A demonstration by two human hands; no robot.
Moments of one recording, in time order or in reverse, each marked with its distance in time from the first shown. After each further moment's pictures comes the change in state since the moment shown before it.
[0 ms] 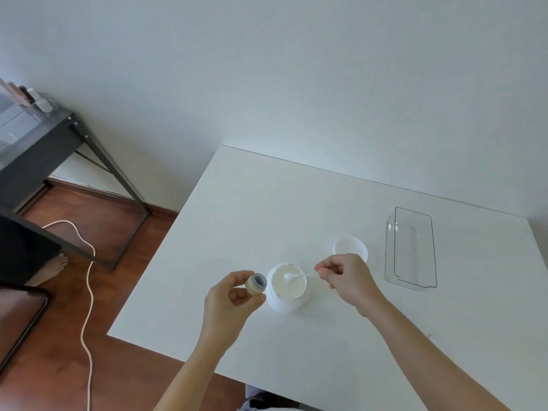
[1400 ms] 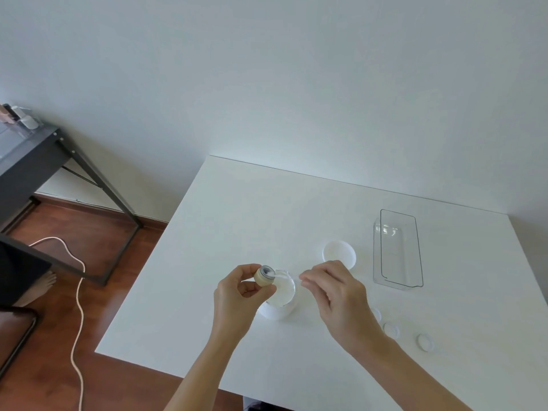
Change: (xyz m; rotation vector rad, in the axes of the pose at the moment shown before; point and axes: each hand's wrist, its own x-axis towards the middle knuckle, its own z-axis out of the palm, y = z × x) left_hand 0.014 0.018 0.036 -0.070 -0.018 0.059; right_hand -0.056 -0.008 -0.002 -0.302 0.328 -0.812
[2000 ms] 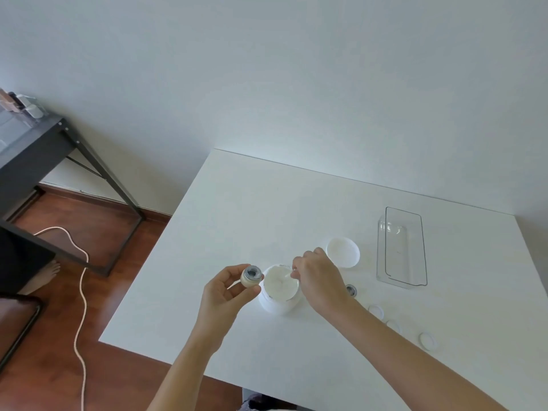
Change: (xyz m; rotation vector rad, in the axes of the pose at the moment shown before) left_hand -0.003 -0.019 -0.034 -0.215 -0.145 -0.014; right_hand 0.033 0.028 0.057 -0.402 -0.445 0.150
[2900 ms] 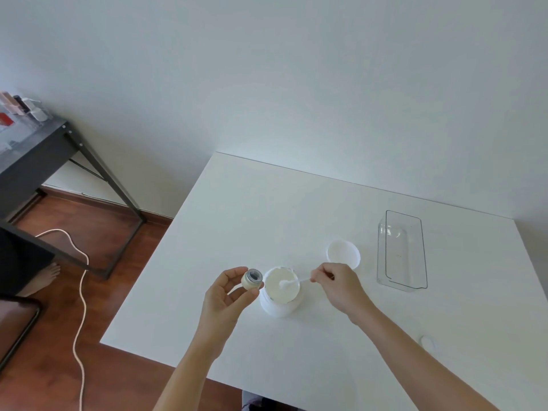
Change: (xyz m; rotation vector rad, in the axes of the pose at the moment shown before) left_hand -0.004 -0.005 0.000 -0.065 0.040 -0.005; right_hand -0.018 0.029 -0.006 0.780 -0.063 0.494
